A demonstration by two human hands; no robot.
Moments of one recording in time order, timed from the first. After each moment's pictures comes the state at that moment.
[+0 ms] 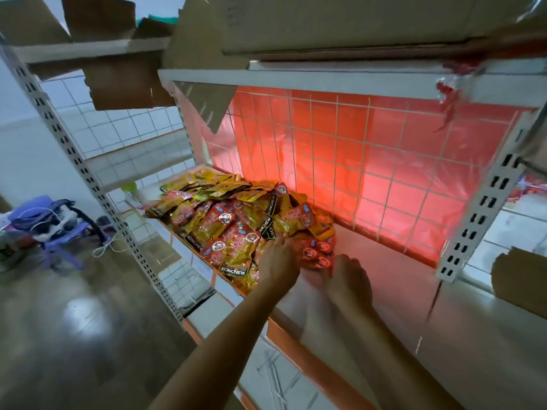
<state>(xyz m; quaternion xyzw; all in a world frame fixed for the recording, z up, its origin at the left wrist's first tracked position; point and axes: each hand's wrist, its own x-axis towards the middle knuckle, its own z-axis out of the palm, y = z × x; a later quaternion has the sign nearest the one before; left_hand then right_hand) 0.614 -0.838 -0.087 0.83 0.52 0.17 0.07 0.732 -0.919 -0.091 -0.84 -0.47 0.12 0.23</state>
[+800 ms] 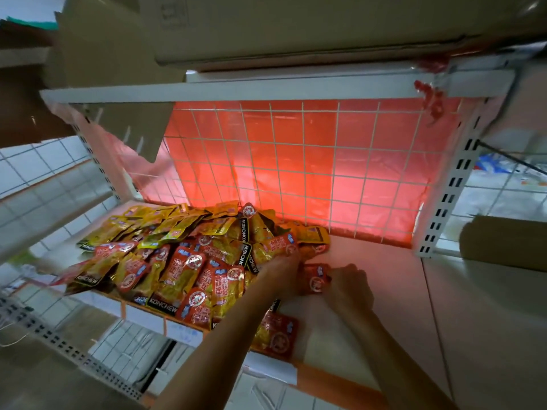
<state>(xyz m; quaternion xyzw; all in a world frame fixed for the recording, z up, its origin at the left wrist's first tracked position) 0.623 -0.760 -0.084 0.96 0.26 -0.02 0.14 0.707 -0.889 -0.090 -0.93 -0.31 0.11 0.17</state>
